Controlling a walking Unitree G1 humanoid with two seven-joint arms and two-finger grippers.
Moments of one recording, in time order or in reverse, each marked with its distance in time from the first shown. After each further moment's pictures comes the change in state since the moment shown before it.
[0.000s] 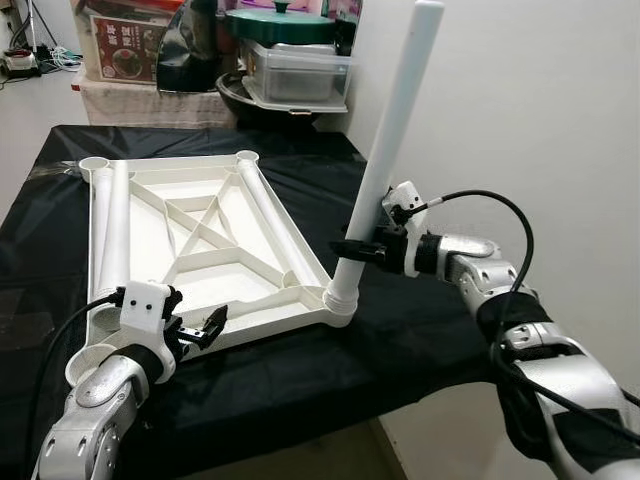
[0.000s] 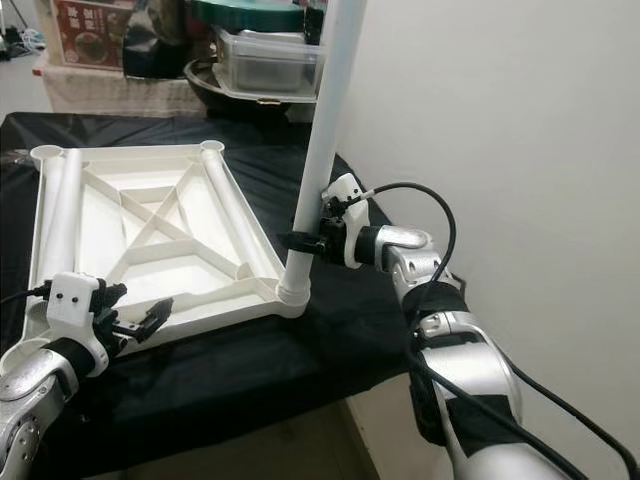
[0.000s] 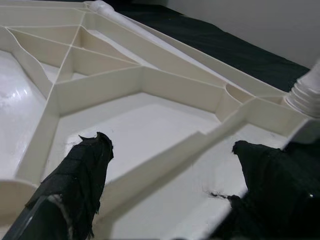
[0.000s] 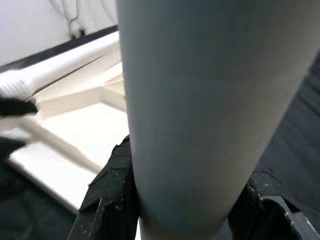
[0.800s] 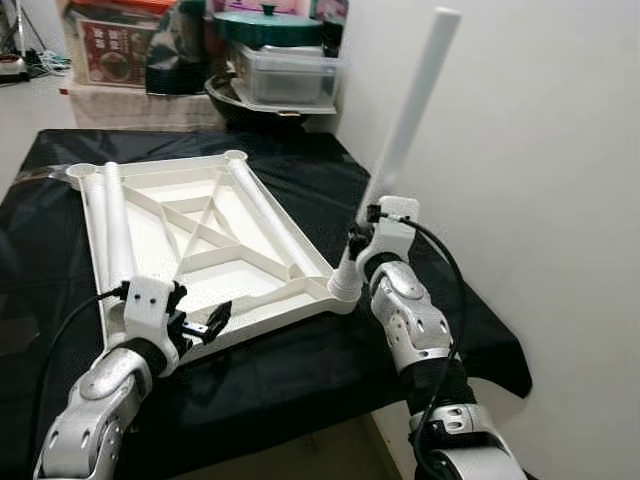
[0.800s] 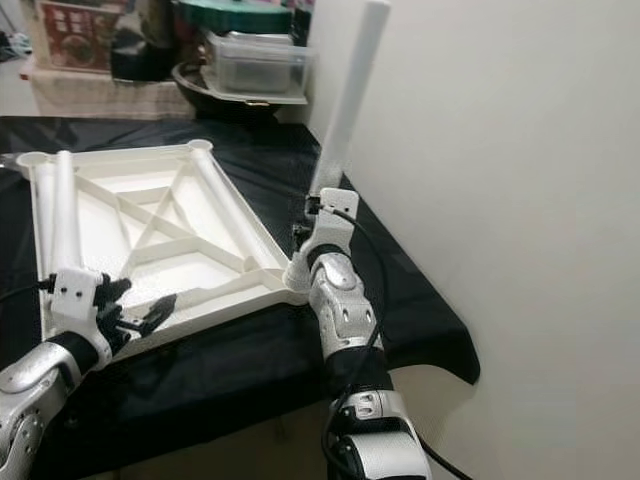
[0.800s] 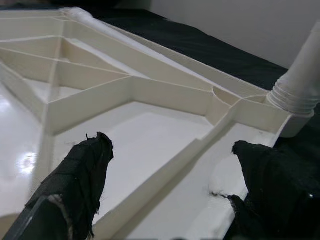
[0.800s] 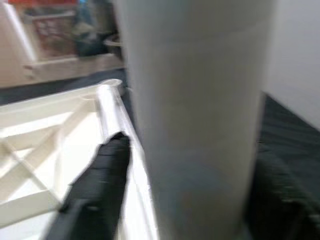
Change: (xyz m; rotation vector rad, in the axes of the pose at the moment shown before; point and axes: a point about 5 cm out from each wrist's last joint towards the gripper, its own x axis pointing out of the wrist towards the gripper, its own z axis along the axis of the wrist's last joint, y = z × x) left arm 0.007 -0.002 0.004 0.002 -0.012 -0.026; right arm 0.041 0.059 -0.006 0.244 -0.209 -0.695
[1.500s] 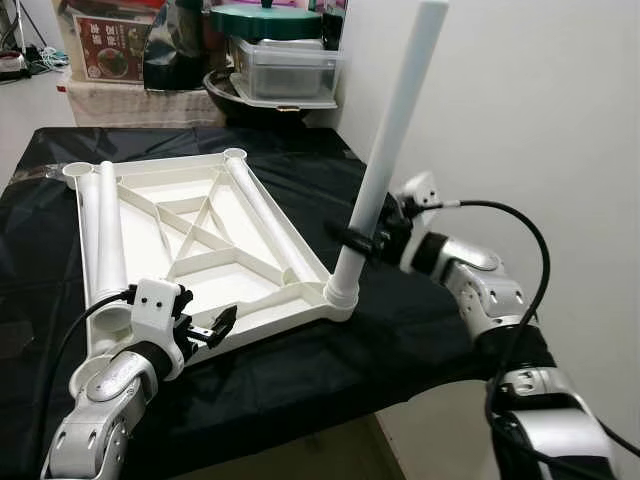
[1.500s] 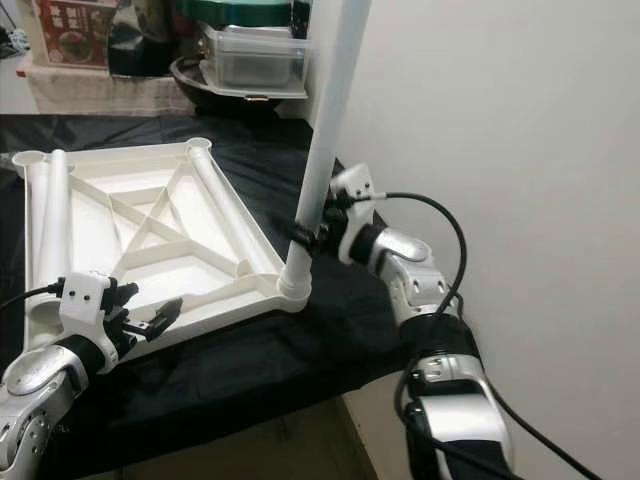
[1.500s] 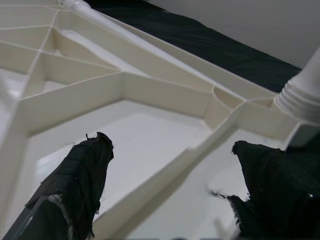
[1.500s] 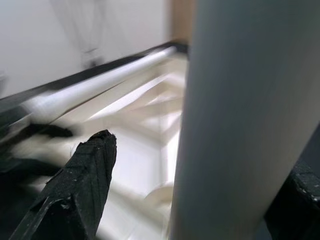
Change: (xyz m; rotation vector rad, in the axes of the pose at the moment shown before) left arm 0.001 -0.005 -0.006 -0.012 0.013 -0.021; right arm -0.015 -0.053 0.026 -0.214 0.139 0.853
